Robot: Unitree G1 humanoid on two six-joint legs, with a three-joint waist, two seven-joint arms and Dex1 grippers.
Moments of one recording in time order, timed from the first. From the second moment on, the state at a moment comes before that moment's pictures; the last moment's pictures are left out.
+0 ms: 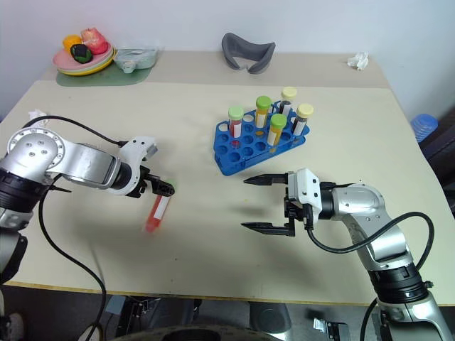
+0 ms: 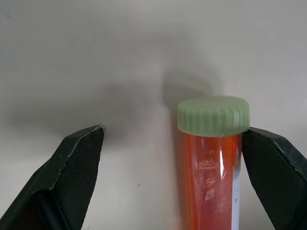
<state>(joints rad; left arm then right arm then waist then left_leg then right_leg) -0.90 0.93 -0.45 0.13 -1.92 1.43 0.68 -0.20 -0.69 0.04 -0.26 0.49 0.13 1.24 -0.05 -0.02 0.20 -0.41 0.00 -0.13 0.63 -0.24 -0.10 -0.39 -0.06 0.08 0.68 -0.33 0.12</state>
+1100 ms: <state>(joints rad) -0.80 1.02 -0.42 0.03 -1.91 1.41 0.69 -0.25 -0.68 0.07 -0.25 0.49 0.14 1.27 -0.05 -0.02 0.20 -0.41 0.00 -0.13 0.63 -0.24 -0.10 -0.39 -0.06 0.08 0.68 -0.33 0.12</state>
